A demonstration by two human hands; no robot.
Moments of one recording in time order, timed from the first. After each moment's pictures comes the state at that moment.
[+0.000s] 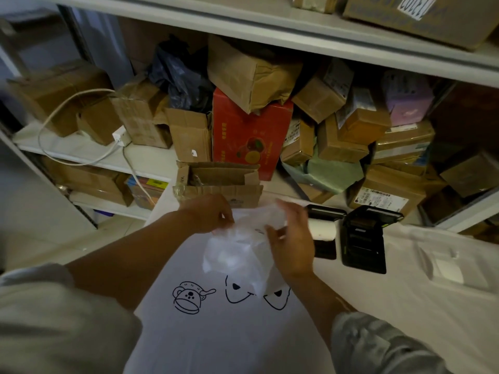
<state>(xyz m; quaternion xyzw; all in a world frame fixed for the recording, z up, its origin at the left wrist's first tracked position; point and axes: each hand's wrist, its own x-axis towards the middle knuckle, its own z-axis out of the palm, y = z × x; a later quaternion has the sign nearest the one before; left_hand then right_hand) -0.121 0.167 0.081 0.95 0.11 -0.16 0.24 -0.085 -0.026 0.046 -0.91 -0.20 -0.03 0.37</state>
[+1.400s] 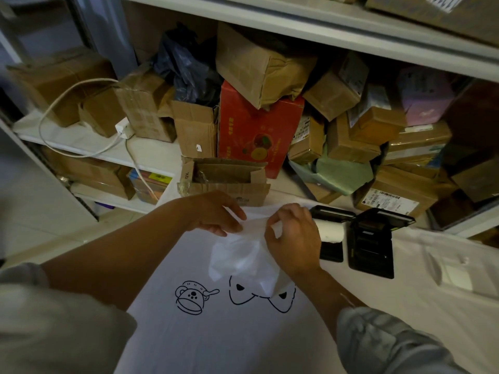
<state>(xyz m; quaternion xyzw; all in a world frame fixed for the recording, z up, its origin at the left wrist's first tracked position) -0.121 0.172 0.097 0.76 0.24 -0.24 0.55 -0.073 -0.016 0.044 -0.91 -0.31 -0.12 0.23</state>
